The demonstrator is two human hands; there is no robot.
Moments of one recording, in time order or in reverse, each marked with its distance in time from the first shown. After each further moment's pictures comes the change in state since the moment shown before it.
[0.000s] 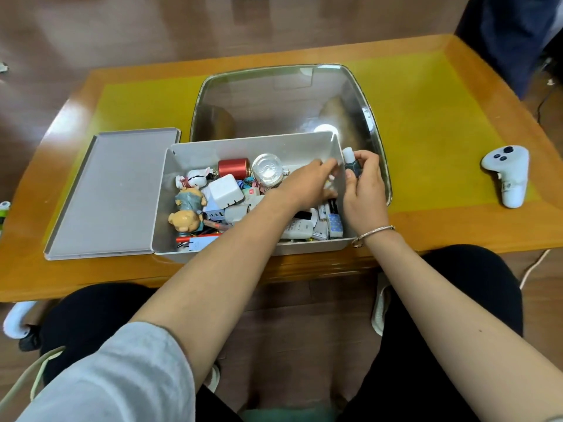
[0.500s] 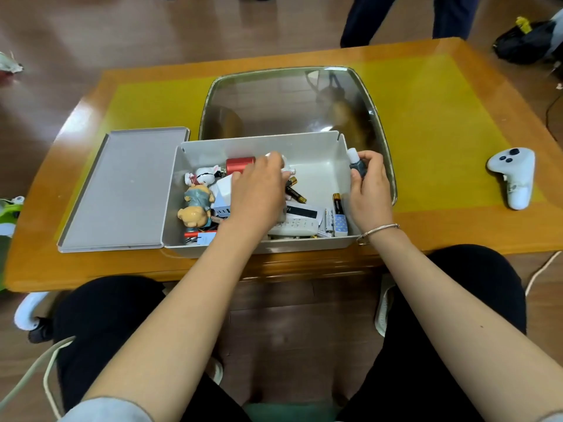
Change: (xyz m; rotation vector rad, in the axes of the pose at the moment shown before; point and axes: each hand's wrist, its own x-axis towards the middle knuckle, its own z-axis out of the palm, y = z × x) left_hand -0.094 -0.005 -0.042 0.223 0.456 -0.272; right_hand 0.000 0.001 0.001 -0.055 -0.011 0.039
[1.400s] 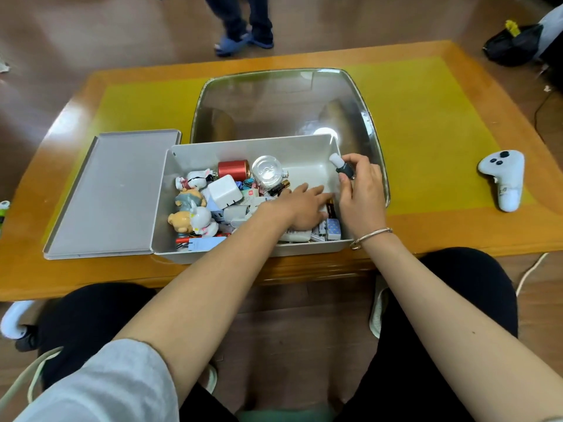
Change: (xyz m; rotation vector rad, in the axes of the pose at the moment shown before) left_hand 0.037 0.033 0.070 0.116 -0.778 0.321; right_hand -0.003 -0.005 -0.003 -0.103 0.049 -0.155
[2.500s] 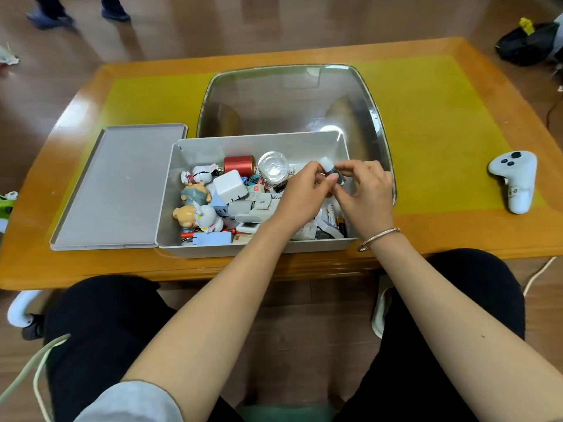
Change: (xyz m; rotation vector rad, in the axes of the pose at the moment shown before) left_hand -0.033 0.021 -0.008 -0.993 0.614 -0.078; right_hand -0.001 0.000 -0.003 -0.129 -0.103 -0.073
